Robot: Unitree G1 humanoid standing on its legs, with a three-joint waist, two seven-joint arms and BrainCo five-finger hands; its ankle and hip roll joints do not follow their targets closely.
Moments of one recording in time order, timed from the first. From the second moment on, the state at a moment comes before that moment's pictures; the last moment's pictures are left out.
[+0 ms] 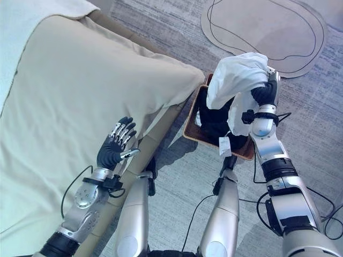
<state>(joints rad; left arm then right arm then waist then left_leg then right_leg) -0.06 0.46 -0.33 -0.02 -0.53 -0.40 0.06 -0.76 -0.58 0.15 0.66 0.03 -0.20 -0.50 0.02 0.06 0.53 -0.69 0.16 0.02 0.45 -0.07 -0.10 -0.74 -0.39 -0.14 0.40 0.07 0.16</state>
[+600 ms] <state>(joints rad) -0.10 0.49 -0.41 -0.07 -0.48 -0.45 0.19 -0.97 -0.58 0.36 1.16 -0.01 -0.17 -0.50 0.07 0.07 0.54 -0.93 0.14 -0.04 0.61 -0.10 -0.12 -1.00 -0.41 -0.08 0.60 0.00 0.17</state>
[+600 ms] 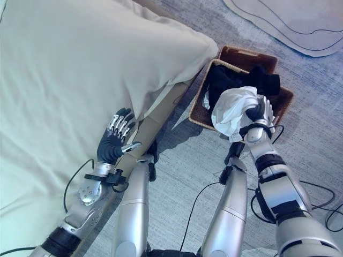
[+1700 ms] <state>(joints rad) -0.12 0.53 -0.45 -0.12 -0.48 -0.44 0.22 -1.12 -0.64 0.52 1.29 -0.22 -0.09 -0.48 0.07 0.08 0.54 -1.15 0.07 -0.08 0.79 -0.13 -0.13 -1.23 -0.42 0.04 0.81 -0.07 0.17</state>
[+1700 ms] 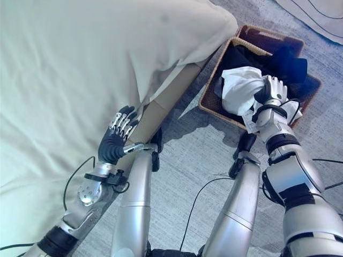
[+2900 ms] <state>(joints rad) 0.02 0.49 -0.26 0.05 -0.50 -0.38 0.04 -0.31 -0.48 0.11 0.77 0.07 -0.20 -0.34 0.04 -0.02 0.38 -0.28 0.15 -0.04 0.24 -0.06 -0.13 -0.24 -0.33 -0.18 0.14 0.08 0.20</state>
